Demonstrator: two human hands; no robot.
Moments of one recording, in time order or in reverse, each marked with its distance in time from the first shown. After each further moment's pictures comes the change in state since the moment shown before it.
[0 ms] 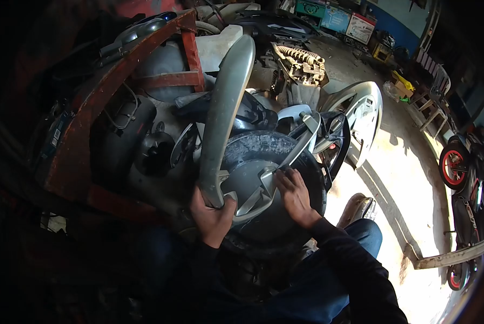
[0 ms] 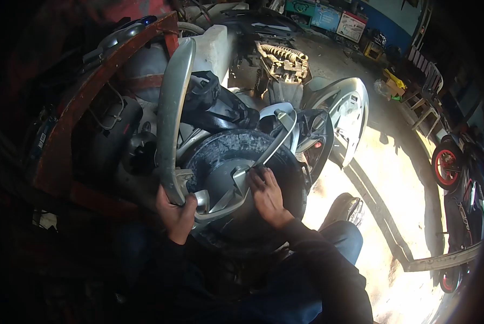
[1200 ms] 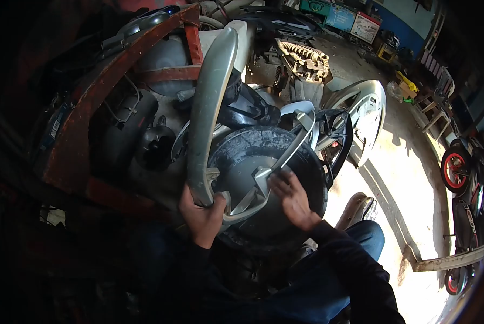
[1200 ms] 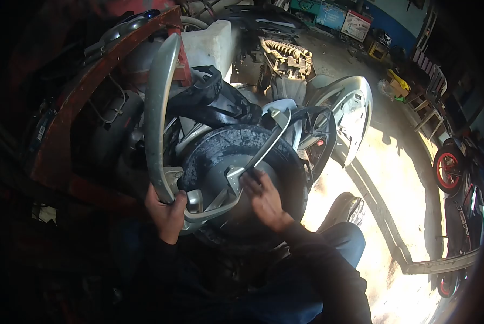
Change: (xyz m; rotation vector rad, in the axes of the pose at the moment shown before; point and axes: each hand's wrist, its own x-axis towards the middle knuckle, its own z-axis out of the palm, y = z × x) left_hand 0.000 0.007 -0.012 0.069 0.055 -0.018; right_hand -0.009 -0.003 -0.006 0.124 -0.103 -0.083
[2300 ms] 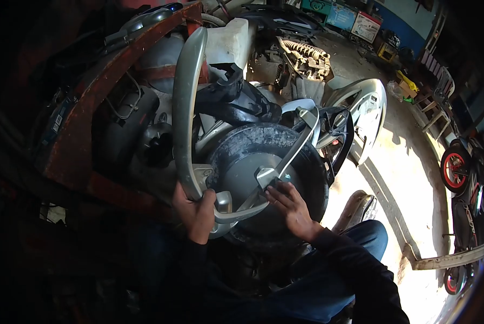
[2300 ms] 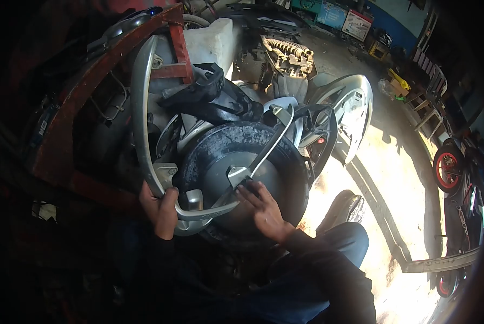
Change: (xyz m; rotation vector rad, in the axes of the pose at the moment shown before) left_hand 0.001 0.005 -0.016 -0.079 0.071 -0.126; right_hand -0.025 -0.027 -0.005 0.110 0.028 -0.080
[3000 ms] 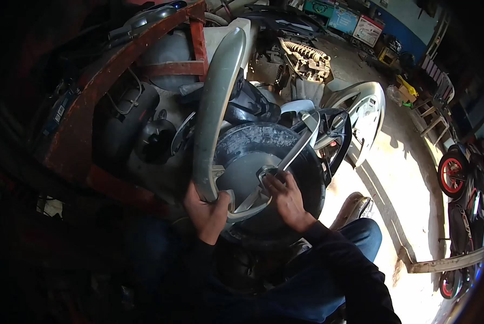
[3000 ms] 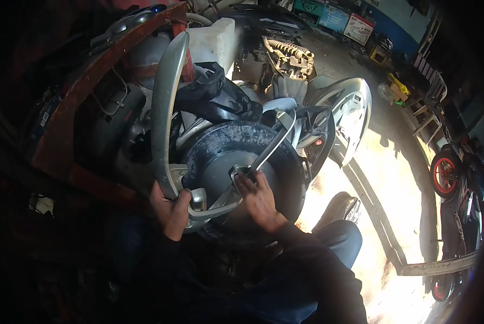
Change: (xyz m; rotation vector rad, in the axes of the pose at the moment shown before) left_hand -0.017 -0.001 0.013 -0.008 -0.094 -0.016; right_hand 0.023 0.005 0.011 -0.119 0.028 0.105
